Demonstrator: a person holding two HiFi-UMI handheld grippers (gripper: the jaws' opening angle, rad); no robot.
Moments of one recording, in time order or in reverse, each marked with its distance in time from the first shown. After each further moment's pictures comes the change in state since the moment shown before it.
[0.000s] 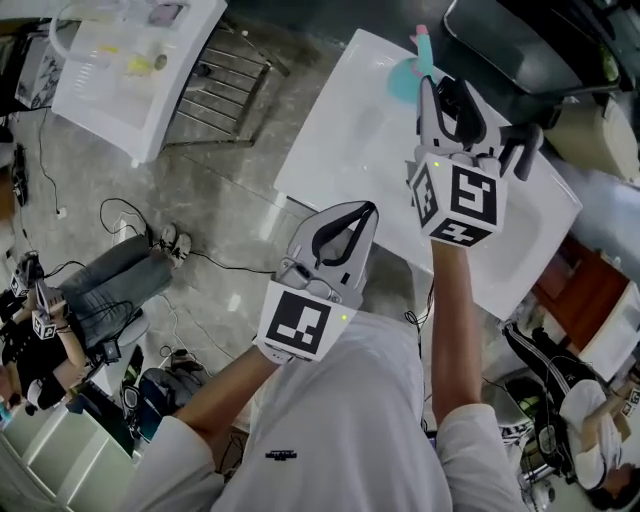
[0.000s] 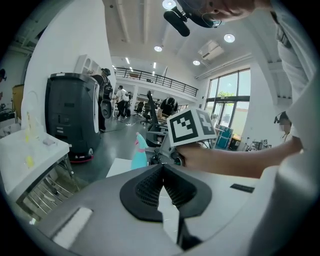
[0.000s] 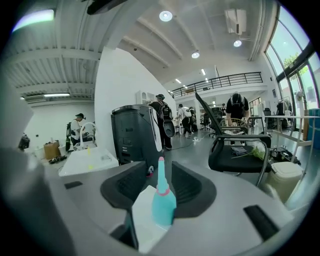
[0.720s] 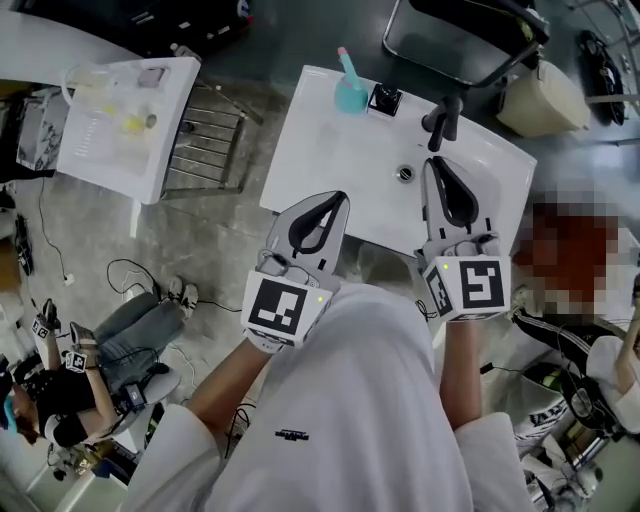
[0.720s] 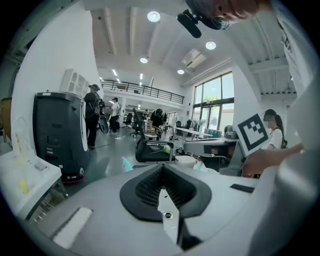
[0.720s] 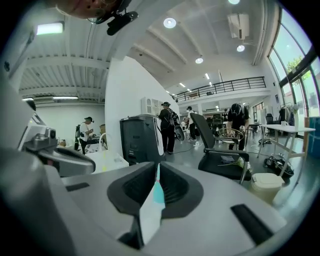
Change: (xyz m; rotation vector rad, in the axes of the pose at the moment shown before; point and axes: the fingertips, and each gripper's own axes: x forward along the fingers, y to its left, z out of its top) left arm -0.045 -0.059 0.070 0.124 -0.106 -0.092; right arm -0.204 -0.015 0.066 -0.044 -0.038 0.040
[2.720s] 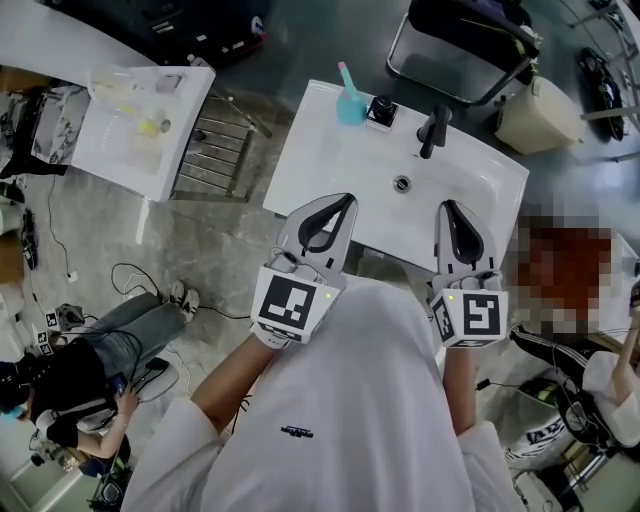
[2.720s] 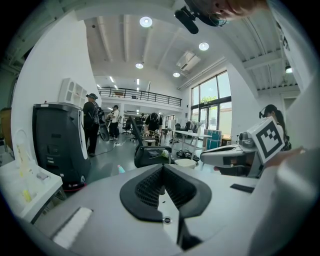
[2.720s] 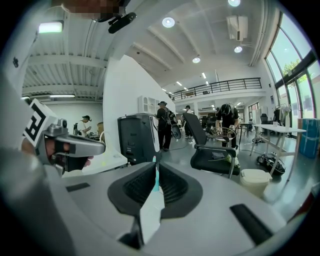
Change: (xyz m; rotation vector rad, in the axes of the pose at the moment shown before) left arm -0.002 -0.036 0.025 0.072 -0.045 0.013; right arm -0.074 -0.022 -0.013 0.008 0.025 -0.044
